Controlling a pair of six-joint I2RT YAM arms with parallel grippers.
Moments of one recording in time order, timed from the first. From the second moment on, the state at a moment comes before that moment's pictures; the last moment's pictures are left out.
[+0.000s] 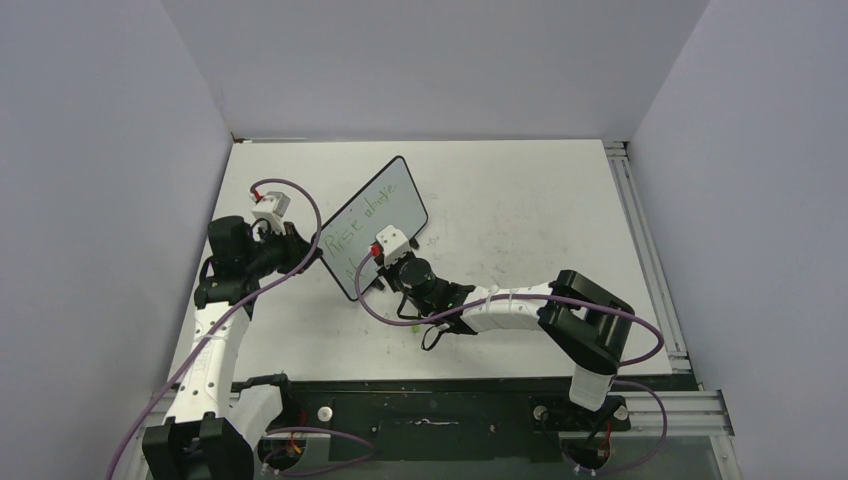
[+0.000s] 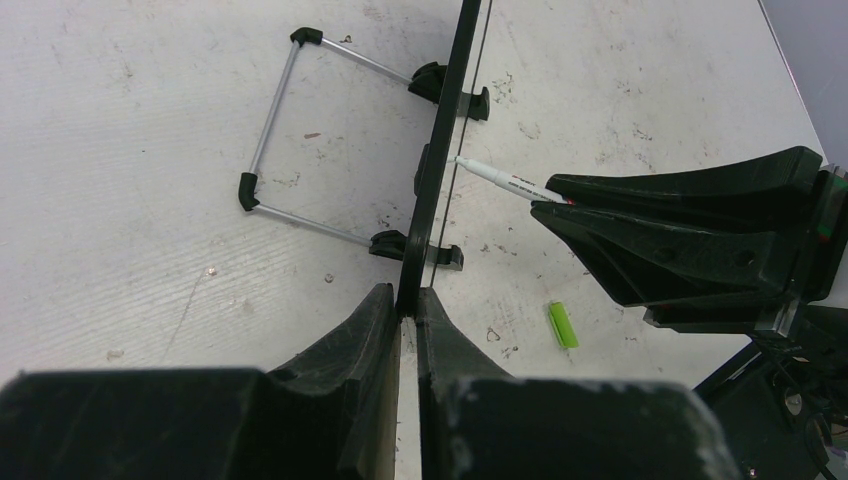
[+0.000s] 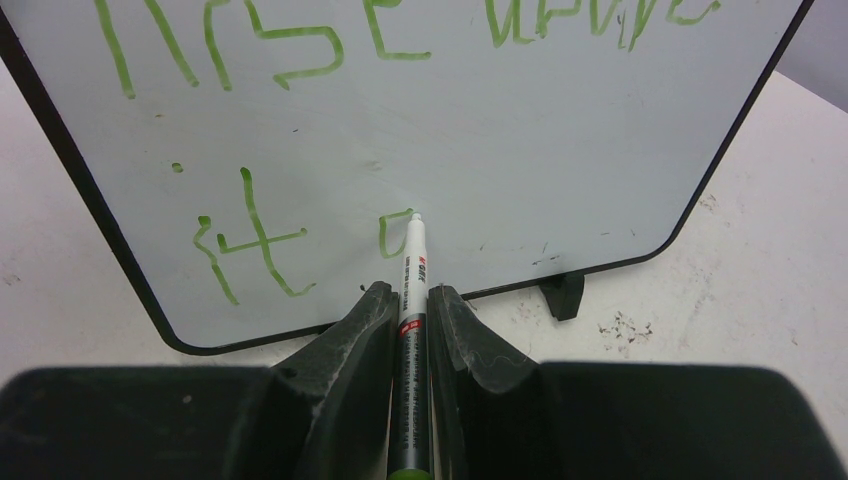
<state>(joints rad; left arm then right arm) 0.10 0.95 0.74 -0.34 0.63 -0.12 1.07 1.78 0.94 0.58 0.42 -0.04</state>
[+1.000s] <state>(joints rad) 0.10 0.95 0.74 -0.34 0.63 -0.12 1.07 1.78 0.92 0.58 0.42 -0.01</state>
